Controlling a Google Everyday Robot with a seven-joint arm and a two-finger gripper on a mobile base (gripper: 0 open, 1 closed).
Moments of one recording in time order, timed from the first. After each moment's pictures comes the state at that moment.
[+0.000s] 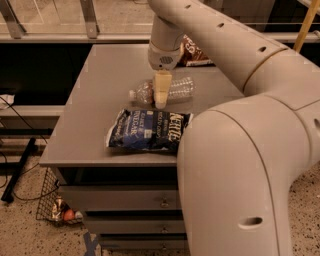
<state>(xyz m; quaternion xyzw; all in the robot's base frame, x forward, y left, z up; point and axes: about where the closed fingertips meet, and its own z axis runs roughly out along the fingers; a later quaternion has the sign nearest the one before) 0.695 0.002 0.839 -0.75 0.65 0.03 0.11</state>
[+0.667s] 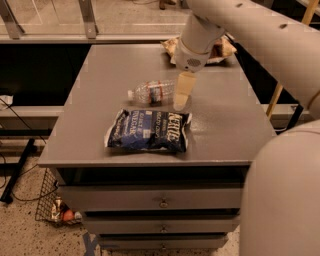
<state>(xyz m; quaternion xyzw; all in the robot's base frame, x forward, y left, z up) 0.671 -0.050 0.860 -0.71 0.68 0.02 0.18</state>
